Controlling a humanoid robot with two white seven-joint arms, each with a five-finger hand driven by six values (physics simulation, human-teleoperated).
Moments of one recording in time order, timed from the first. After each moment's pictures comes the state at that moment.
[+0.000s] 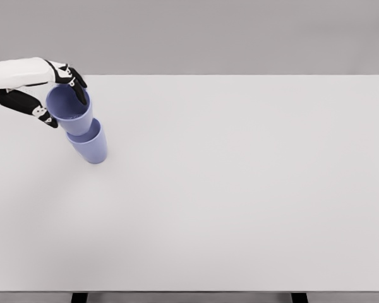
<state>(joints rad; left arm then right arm) -0.97 1.07 -0.92 -1.43 0.28 -0.61 -0.61 0.00 0.00 -0.07 0.15 0.07 -0.16 0.17</state>
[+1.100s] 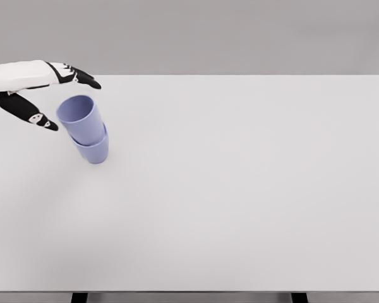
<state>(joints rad) -0.96 1.07 -0.91 -1.44 0.28 -0.61 -0.61 0.00 0.00 -0.07 0.15 0.07 -0.16 0.17</state>
